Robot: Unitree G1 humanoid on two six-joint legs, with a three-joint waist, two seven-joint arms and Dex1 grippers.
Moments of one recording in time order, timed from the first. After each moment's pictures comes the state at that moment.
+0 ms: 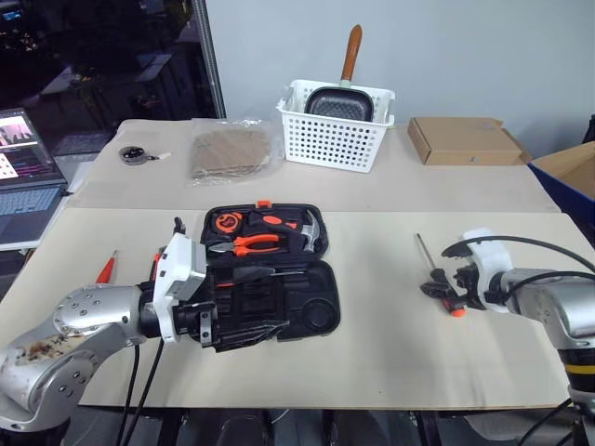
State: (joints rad) left arm -0.07 0.81 0.24 -0.75 -0.94 0.74 -0.88; right arm -0.37 -0.88 -0.01 -0.13 0.42 1.21 0.48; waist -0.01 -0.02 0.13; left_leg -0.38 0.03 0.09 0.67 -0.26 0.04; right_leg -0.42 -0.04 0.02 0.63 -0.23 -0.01
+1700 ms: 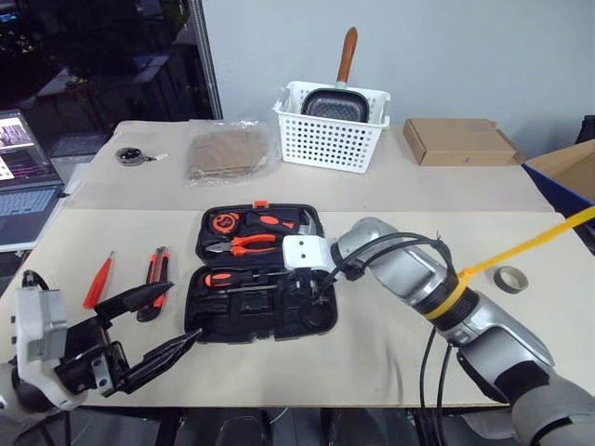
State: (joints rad) left arm 0.57 0.72 0.76 -0.79 -1.04 0.46 -0.93; right arm -0.90 -0.43 0.70 0.08 -0.03 0.53 1.13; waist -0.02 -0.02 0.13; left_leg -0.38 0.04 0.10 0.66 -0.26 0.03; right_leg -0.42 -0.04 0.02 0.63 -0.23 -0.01
